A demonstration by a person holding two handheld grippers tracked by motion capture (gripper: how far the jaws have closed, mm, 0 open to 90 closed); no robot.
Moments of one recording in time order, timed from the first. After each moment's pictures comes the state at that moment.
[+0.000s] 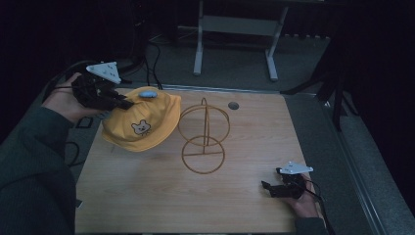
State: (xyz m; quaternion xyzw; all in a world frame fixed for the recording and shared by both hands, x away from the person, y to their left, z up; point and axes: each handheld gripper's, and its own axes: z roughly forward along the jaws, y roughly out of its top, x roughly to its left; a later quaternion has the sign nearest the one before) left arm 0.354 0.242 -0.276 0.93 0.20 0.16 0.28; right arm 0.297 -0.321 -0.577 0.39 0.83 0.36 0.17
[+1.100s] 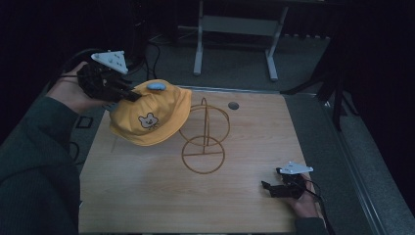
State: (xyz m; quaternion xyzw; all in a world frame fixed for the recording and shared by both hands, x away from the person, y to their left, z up) left arm 0.357 0.220 -0.248 0.93 0.17 0.16 0.29; right arm 0.297 -0.321 -0.577 0.39 0.83 0.36 0.17
